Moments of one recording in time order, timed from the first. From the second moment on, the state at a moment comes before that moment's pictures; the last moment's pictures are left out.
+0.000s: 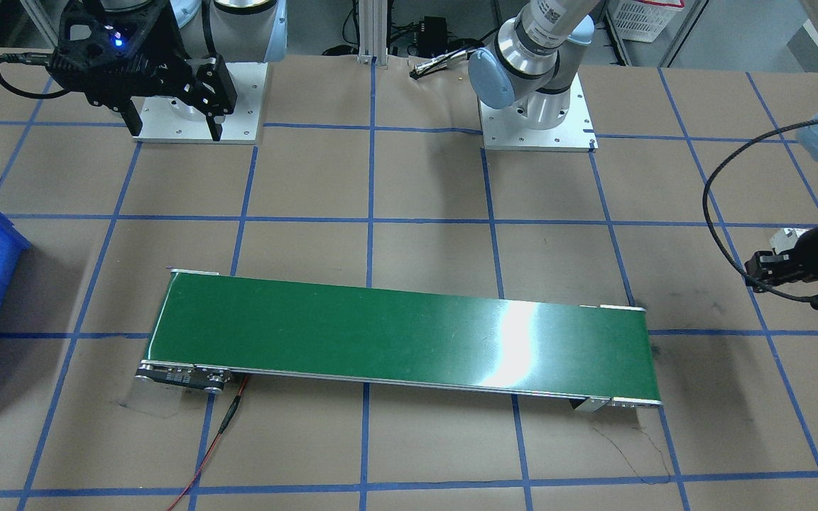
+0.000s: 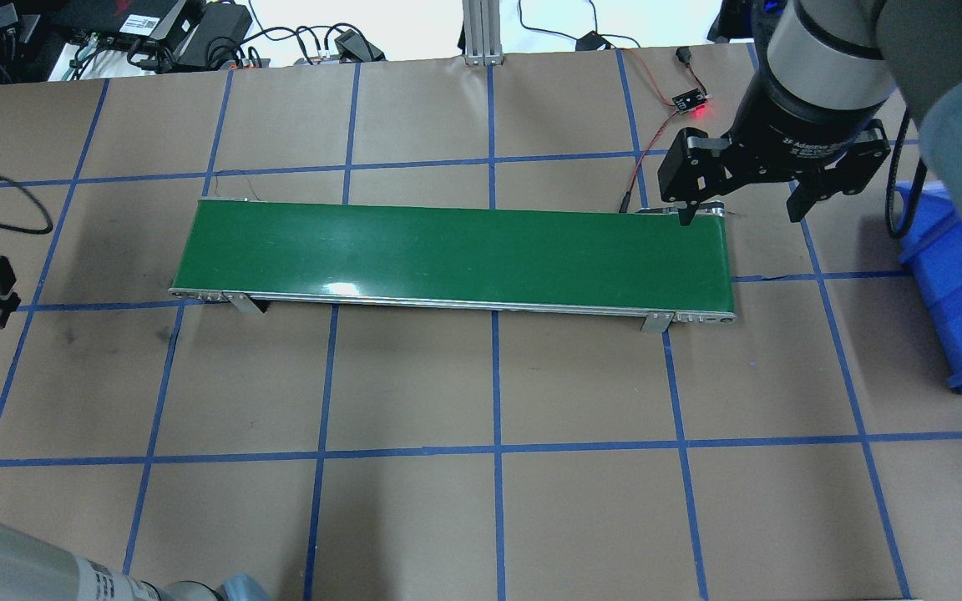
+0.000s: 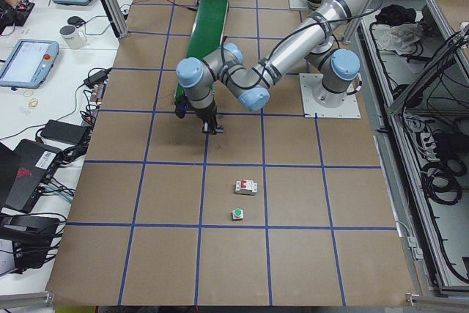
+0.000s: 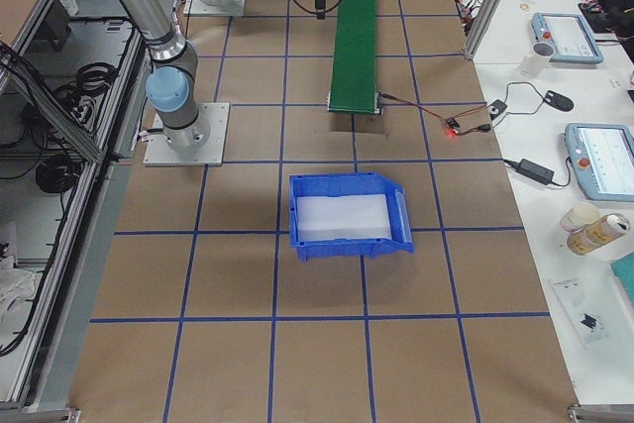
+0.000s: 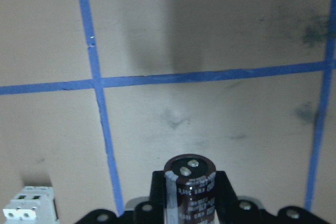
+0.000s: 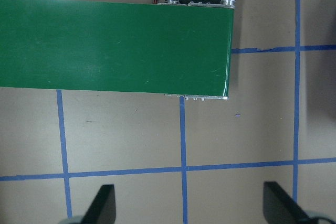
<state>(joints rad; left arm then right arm) -0.95 -1.90 -1.65 -1.28 1.71 0.68 1.63 -1.69 1.61 -1.54 -1.61 0.10</state>
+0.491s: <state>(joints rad) -1.22 -1.86 -1.62 -1.37 1.66 0.40 1.63 -1.69 1.61 -1.53 -1.61 0.10</state>
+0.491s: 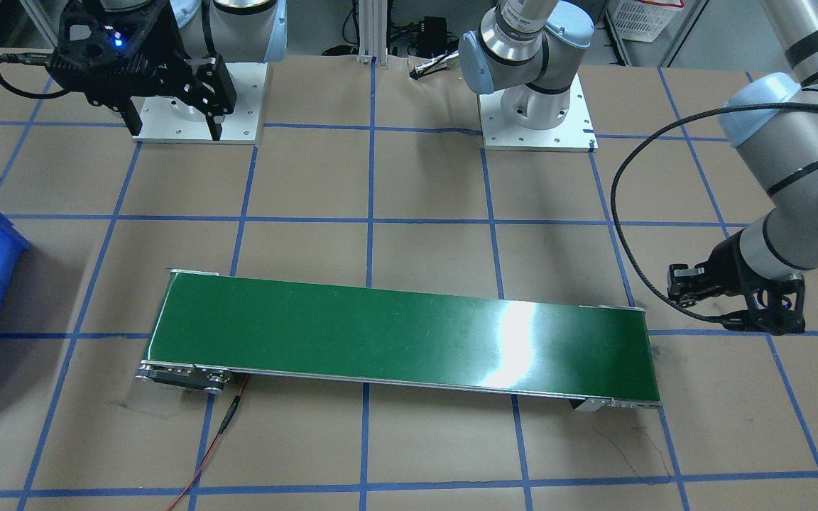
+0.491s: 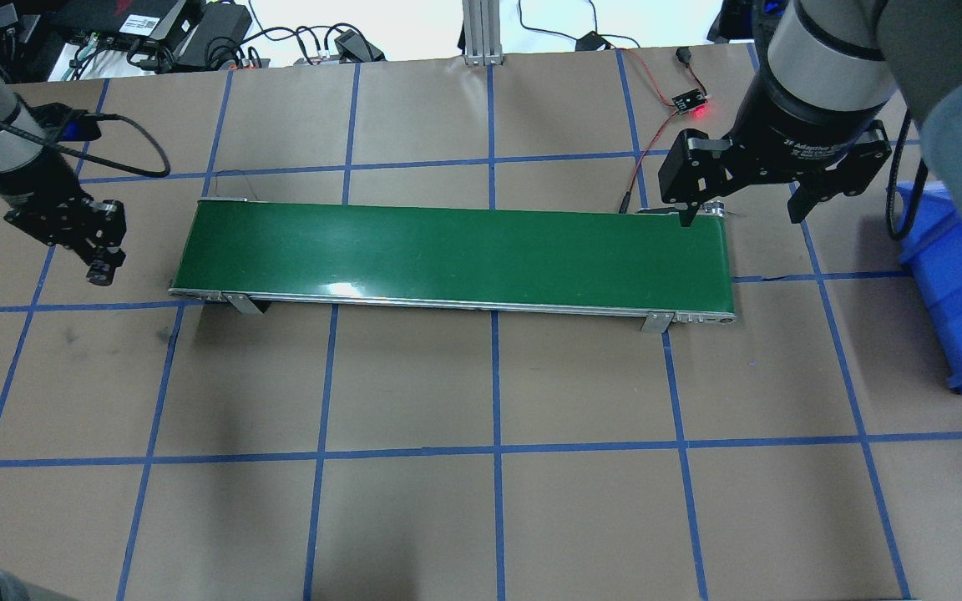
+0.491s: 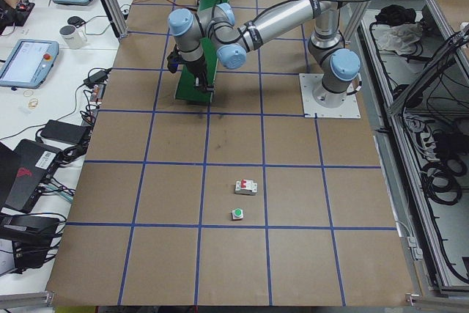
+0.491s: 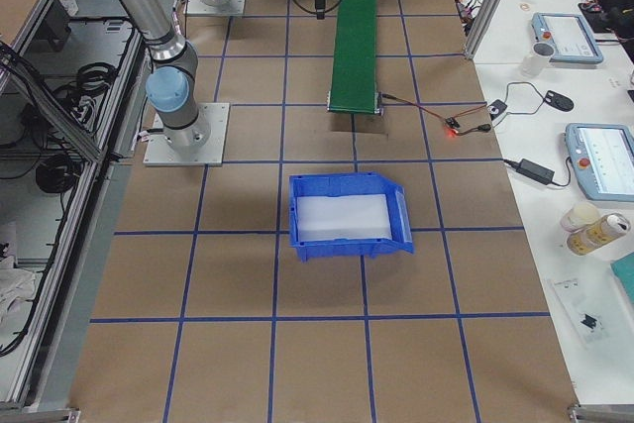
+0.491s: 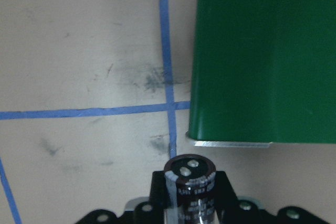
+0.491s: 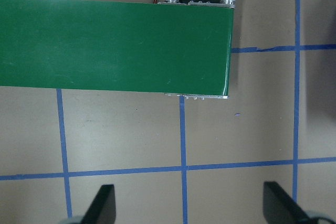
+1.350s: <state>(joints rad) -1.33 -2.02 -1.51 -1.32 1.61 0.33 1.63 -1.69 1.61 -1.53 -1.61 0.10</state>
